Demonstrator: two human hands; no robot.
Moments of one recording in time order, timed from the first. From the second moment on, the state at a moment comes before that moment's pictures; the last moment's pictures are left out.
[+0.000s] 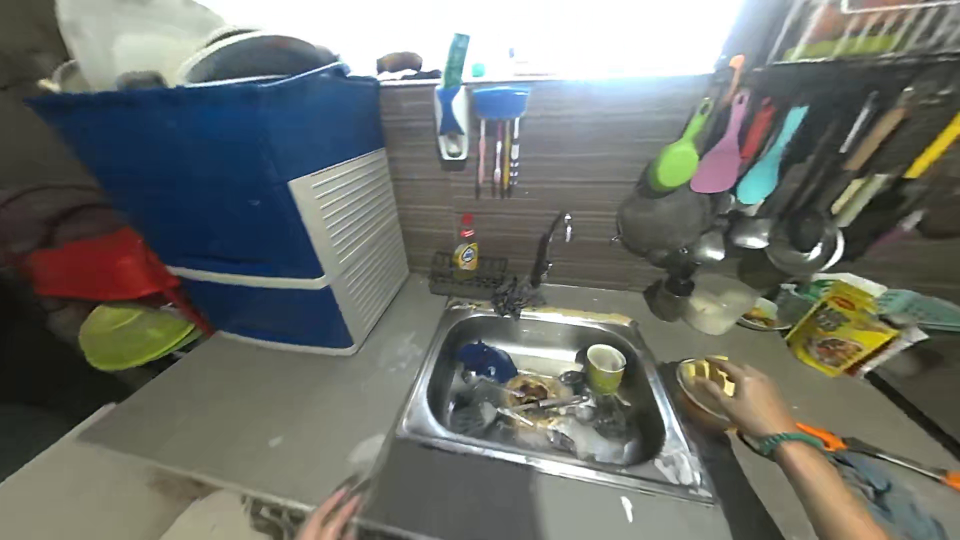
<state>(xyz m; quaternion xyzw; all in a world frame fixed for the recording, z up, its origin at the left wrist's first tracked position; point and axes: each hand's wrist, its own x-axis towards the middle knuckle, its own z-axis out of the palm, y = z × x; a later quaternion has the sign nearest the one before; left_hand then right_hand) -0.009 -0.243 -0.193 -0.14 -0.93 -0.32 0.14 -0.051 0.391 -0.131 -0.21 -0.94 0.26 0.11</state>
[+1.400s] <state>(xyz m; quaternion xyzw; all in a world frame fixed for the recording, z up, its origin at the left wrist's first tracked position) -0.261 0.218 -0.260 -0.13 -0.80 -0.49 -0.33 -0.089 0.448 -0.146 -0.21 -0.94 0.23 -0.15</state>
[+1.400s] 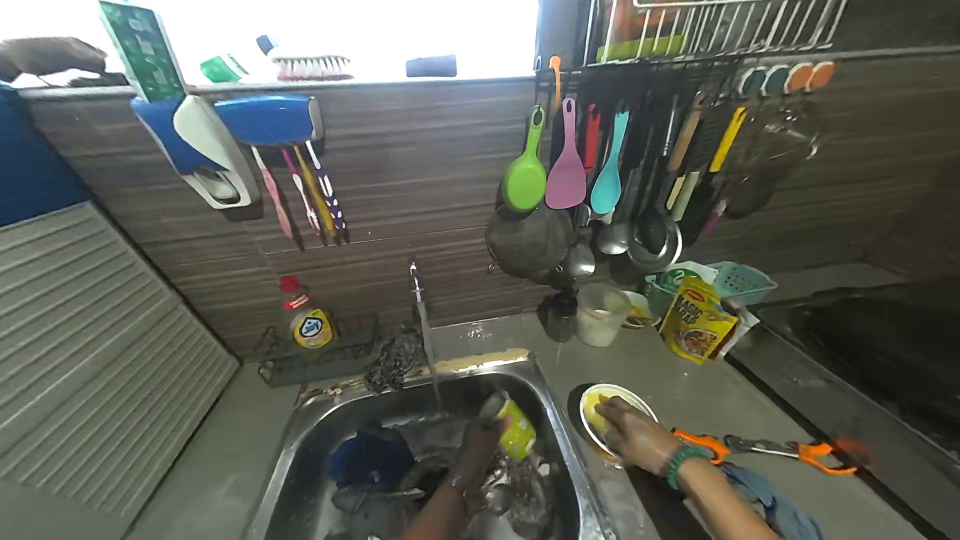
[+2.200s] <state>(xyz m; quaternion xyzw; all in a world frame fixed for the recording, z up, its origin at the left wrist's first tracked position) -0.339 0.138 -0.182 -0.30 -0.79 -0.52 0.11 -0.086 0.434 -0.138 -0.25 -0.84 0.44 0.20</state>
